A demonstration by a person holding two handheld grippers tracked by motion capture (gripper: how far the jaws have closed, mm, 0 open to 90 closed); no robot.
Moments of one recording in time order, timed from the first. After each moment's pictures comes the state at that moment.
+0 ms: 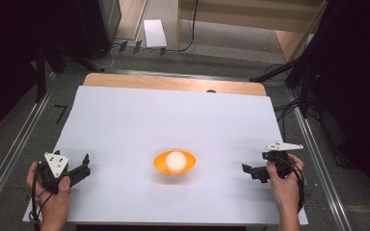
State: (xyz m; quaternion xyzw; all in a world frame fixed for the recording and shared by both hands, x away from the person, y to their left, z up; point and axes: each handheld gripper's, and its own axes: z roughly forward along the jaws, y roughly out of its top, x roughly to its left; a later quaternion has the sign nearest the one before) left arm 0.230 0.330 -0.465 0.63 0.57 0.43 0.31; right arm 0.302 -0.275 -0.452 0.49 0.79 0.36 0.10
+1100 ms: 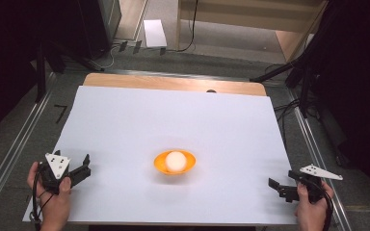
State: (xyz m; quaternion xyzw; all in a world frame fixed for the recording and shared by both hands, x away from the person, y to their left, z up) left arm 0.230 0.328 -0.466 0.63 0.56 0.43 0.30; right arm 0.245 -0.354 -0.481 0.55 0.71 0.42 0.13
